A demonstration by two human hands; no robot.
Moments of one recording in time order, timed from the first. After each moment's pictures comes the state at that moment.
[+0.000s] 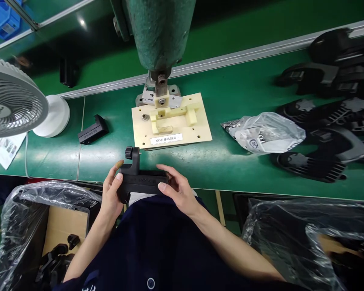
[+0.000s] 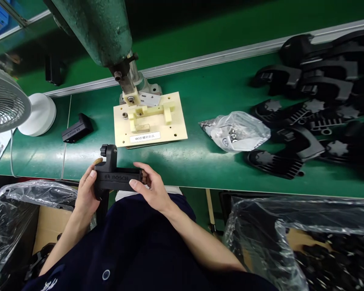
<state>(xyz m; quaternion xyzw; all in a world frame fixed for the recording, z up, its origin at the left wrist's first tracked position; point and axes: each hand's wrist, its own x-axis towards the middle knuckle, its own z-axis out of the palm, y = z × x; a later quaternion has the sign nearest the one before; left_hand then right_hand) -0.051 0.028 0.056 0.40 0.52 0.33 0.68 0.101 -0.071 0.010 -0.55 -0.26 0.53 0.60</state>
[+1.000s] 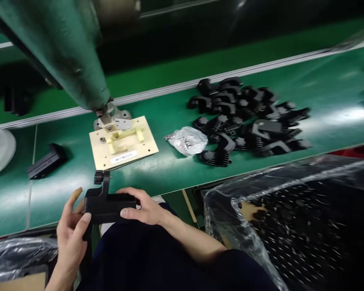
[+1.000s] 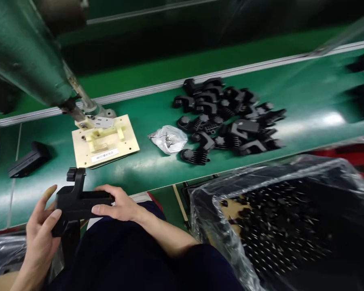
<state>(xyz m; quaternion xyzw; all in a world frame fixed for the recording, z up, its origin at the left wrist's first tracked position) -0.070 0.016 0.059 0.47 0.51 0.28 0.66 0.113 -0.087 0.027 -0.50 -0.33 0.57 0.56</state>
